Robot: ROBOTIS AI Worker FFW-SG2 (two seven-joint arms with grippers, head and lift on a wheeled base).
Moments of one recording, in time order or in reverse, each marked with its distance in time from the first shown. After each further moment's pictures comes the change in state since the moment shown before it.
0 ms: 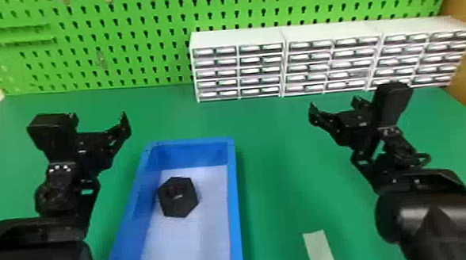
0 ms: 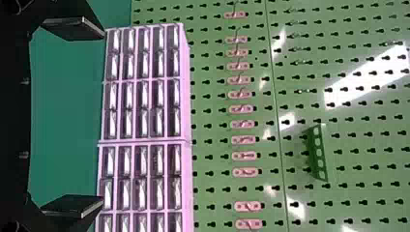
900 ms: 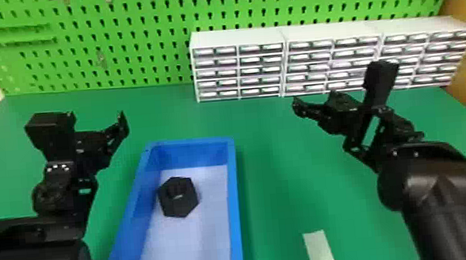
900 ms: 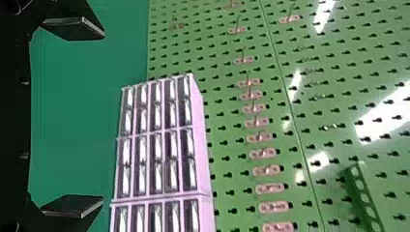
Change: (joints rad) left arm -0.003 0.000 0.006 0.000 -0.010 -0.002 0.000; right arm -0.090 -0.022 0.014 -0.018 -0.107 0.243 0.164
